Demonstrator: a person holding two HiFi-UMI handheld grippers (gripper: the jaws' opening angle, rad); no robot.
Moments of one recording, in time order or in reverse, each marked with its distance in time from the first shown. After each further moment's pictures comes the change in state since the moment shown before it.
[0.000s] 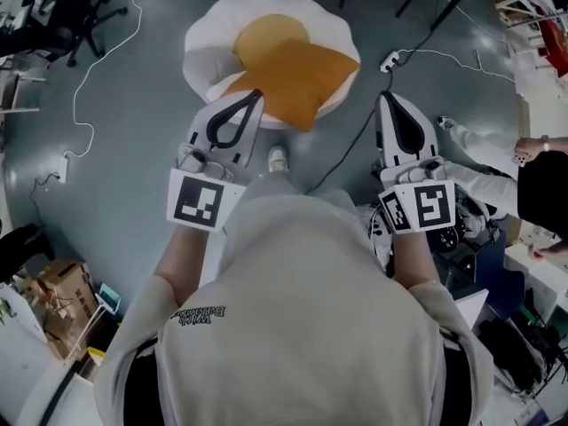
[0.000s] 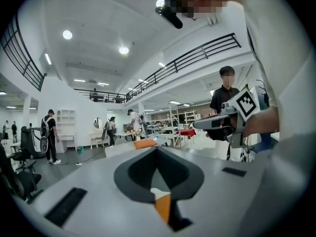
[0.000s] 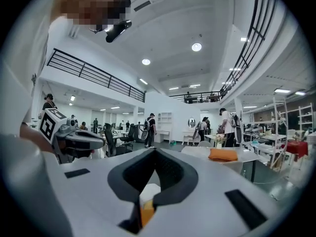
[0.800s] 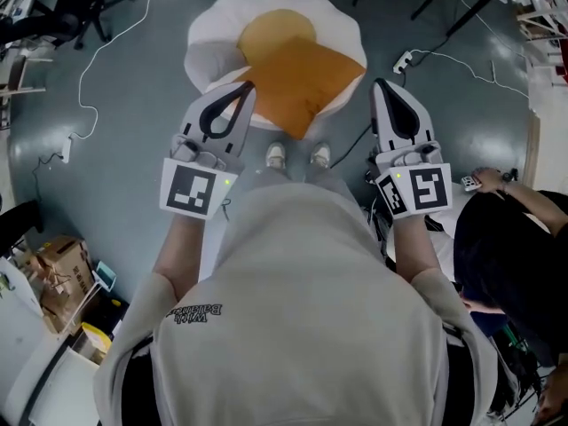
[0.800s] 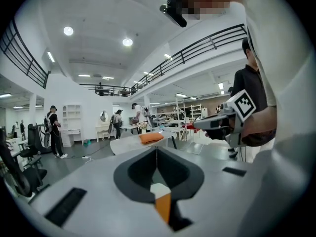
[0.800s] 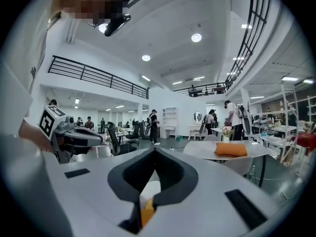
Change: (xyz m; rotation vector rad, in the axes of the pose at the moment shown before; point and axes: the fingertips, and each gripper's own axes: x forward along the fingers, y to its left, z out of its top) left arm 0.074 0.024 -0.004 -0.024 0.093 0.070; right arm 0.067 -0.073 -0.022 0.043 0.046 0.094
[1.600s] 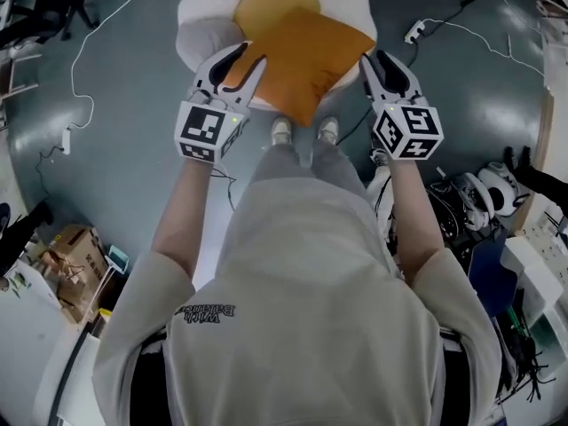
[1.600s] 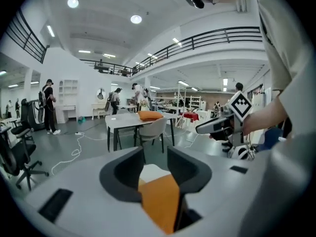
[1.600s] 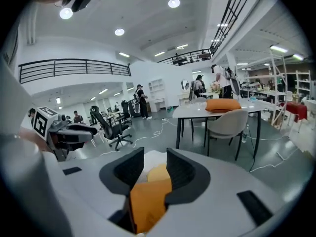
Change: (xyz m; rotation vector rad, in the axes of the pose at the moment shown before) left arm 0.102 0.053 -0.147 -0.087 0.161 -0.085; right arm 0.088 -0.058 -0.181 0.230 0.322 -0.088
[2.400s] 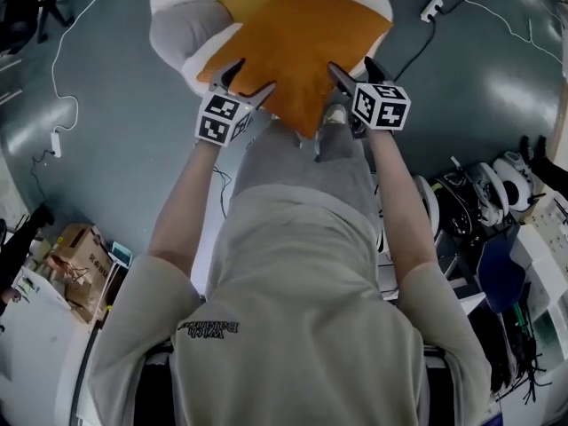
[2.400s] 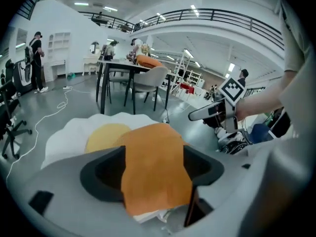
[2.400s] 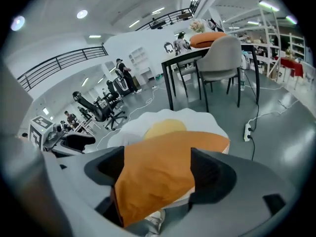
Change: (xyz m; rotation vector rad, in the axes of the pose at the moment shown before) left arm 0.112 -0.013 -0.293 -0.152 0.421 -0.168; right arm 0.141 -0.053 -0.266 0.254 0.342 -0.002
